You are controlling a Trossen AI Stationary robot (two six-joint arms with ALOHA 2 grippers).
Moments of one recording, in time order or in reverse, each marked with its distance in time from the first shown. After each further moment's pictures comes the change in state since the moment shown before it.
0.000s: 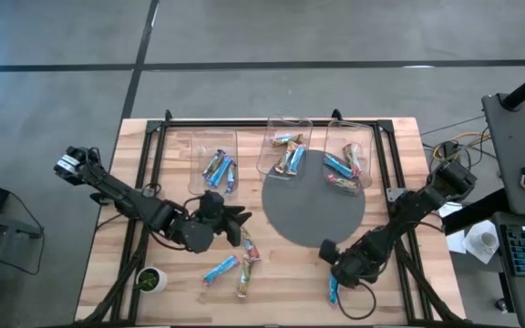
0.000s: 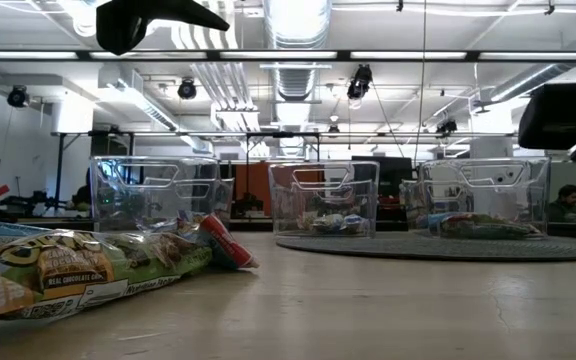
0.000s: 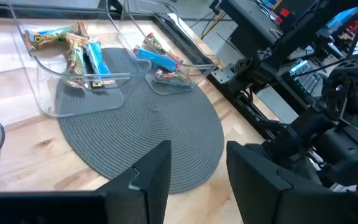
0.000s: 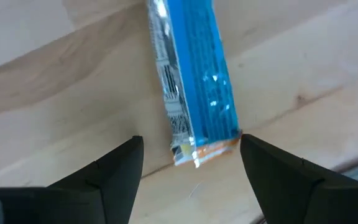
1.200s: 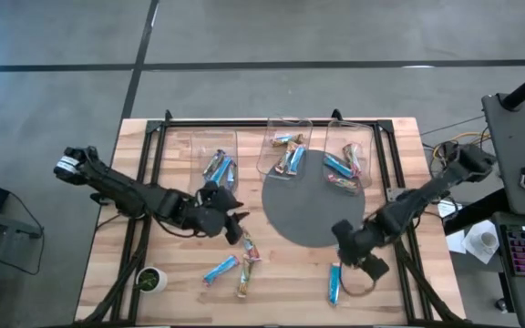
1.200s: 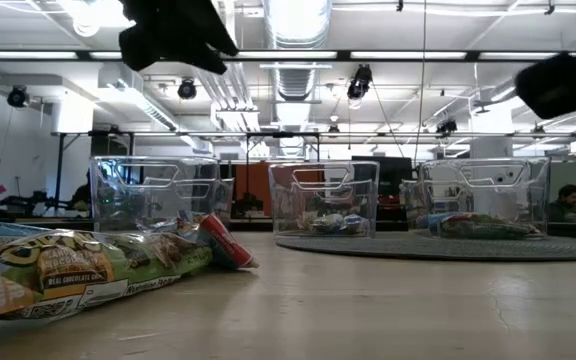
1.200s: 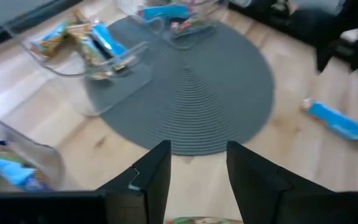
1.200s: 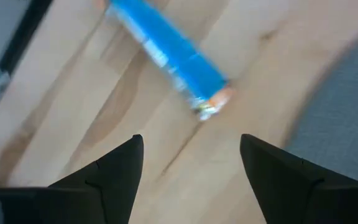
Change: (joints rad) left arm 0.128 0.000 0.013 -0.181 0.250 0.366; right arm -0.117 -0.293 -0.003 -0.184 -0.202 0.471
